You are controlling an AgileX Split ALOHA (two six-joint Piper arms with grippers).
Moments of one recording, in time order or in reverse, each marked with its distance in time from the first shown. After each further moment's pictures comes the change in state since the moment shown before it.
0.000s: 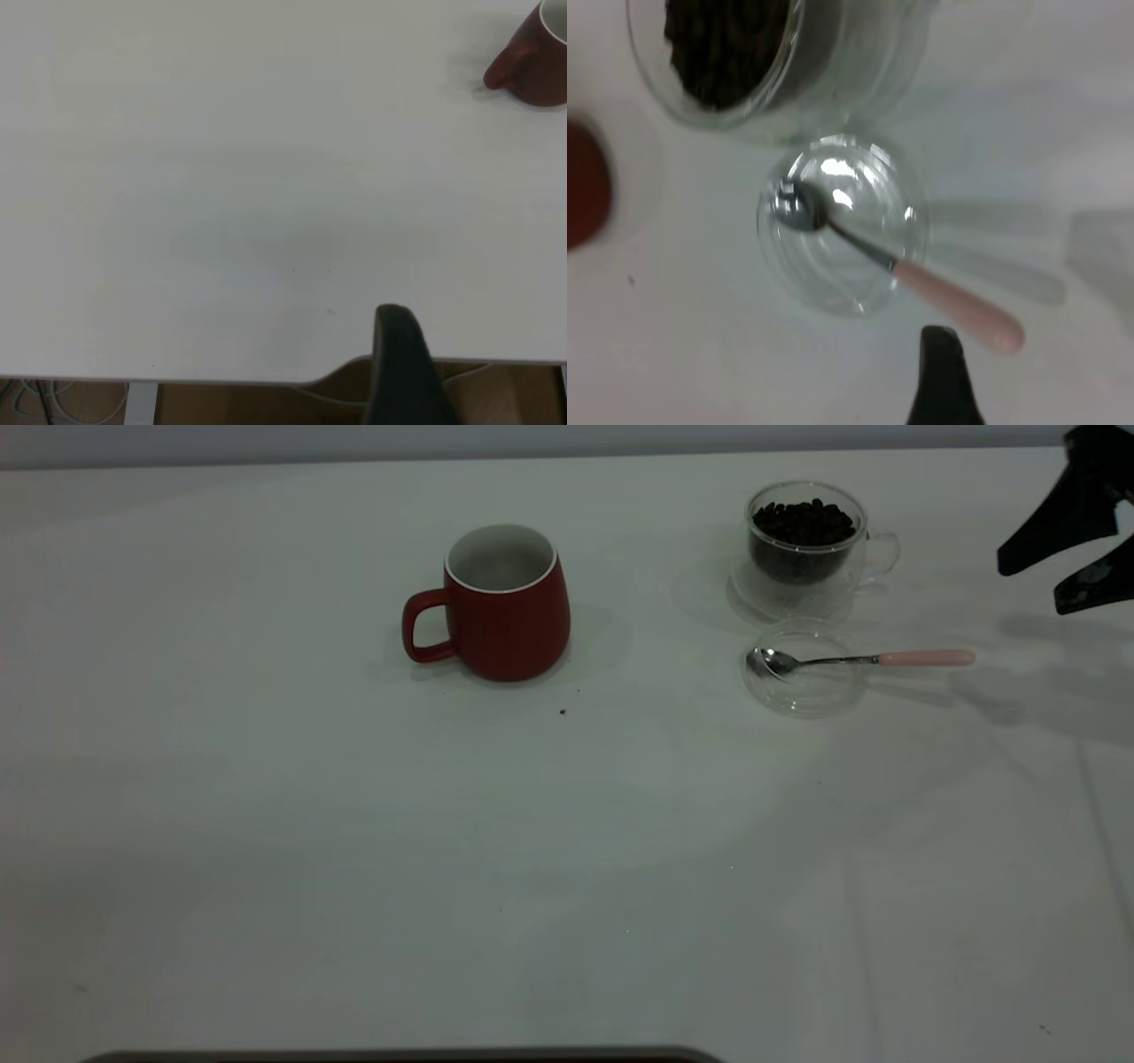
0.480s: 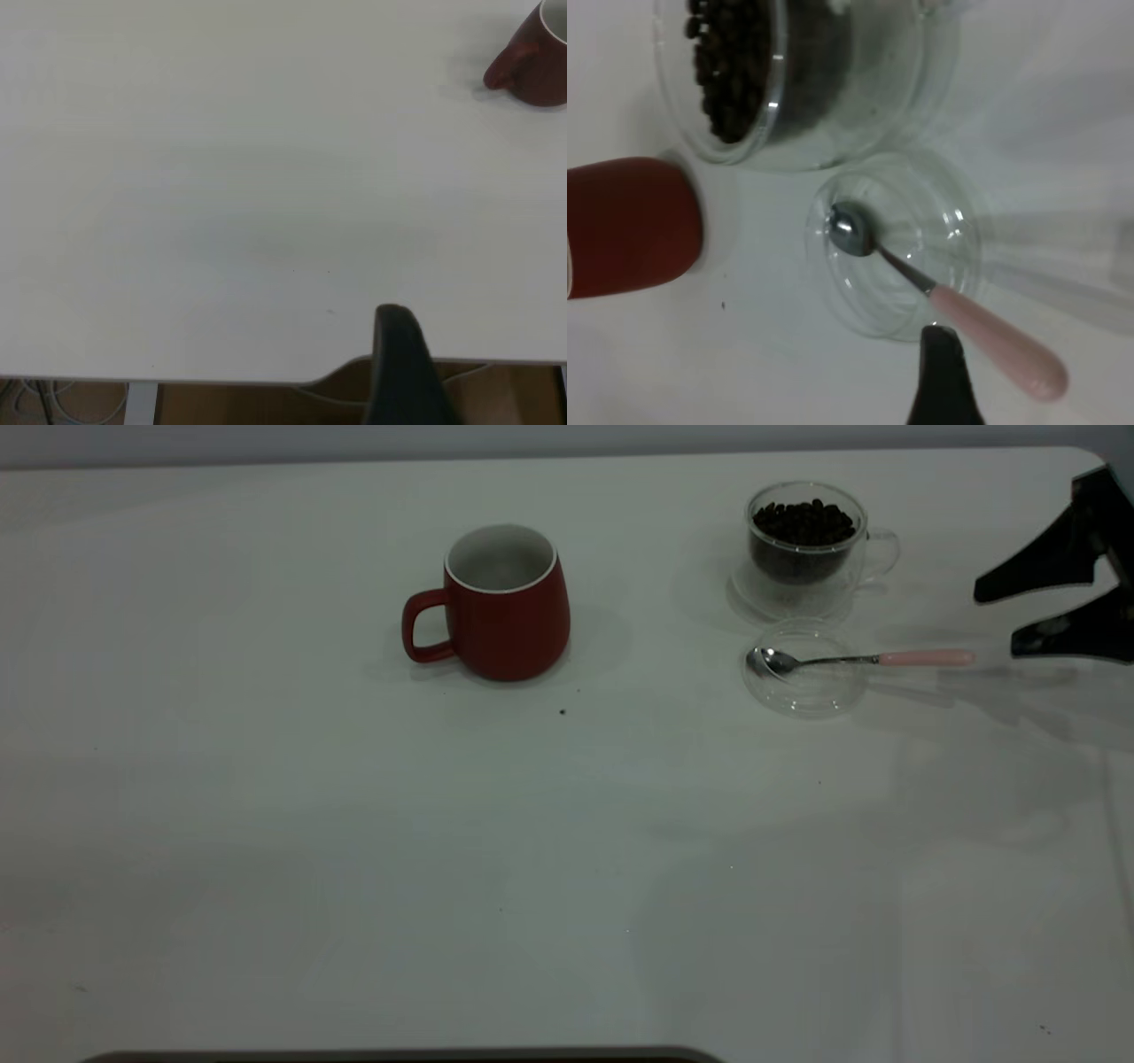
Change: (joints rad) left arm 0.000 0.000 0.000 0.000 0.000 0.000; right arm -0.066 0.190 -0.009 0.282 0.143 -0.218
